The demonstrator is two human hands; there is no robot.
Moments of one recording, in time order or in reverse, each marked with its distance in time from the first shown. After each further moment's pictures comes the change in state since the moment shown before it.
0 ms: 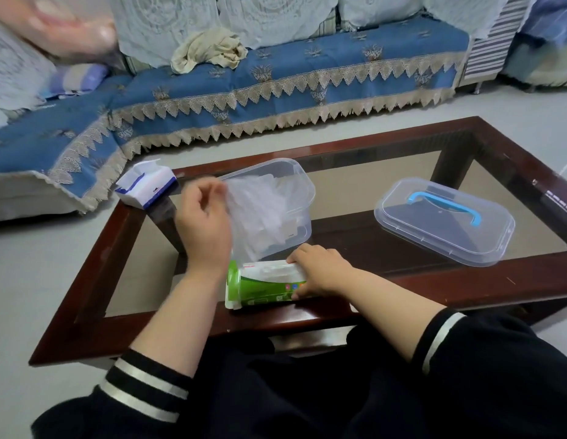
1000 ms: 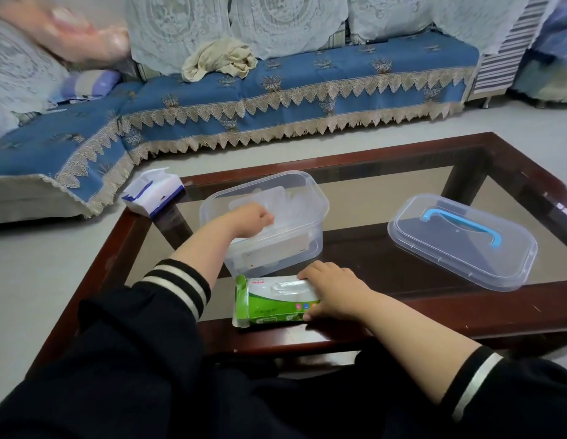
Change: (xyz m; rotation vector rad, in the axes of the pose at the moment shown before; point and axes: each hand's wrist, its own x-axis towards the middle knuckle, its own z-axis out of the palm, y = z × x) left_hand 0.076 -0.082 0.059 0.776 -1.174 -0.277; right_hand 0.003 0.003 0.003 0.012 -0.019 -0.009
